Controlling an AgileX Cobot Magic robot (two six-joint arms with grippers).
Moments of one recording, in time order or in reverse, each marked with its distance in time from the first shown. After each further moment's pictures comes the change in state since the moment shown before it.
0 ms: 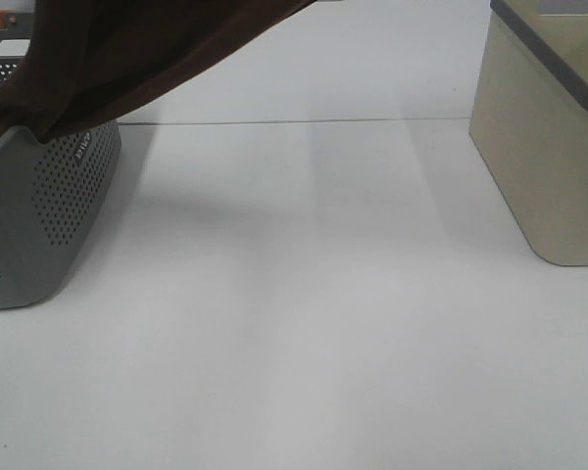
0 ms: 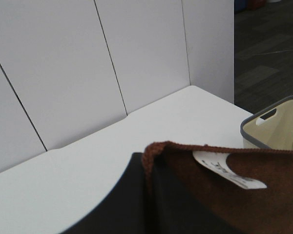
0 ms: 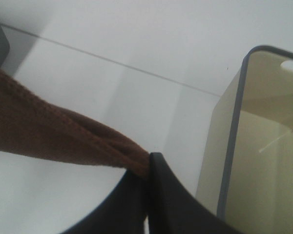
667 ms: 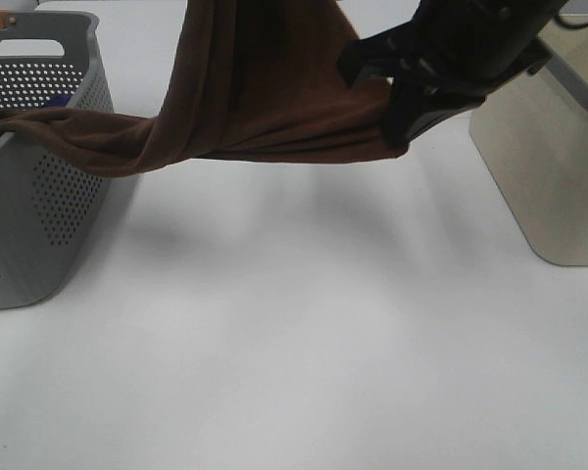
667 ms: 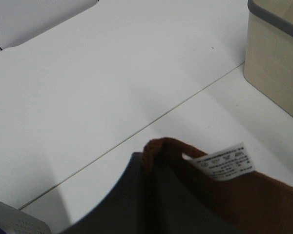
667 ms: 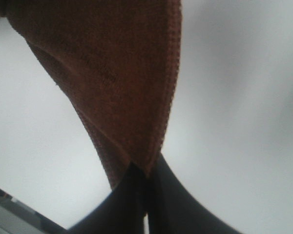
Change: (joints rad) left arm 0.000 0.268 0.000 -0.038 0.130 0.000; right arm 0.000 0.072 0.544 0.358 -0.248 -0.086
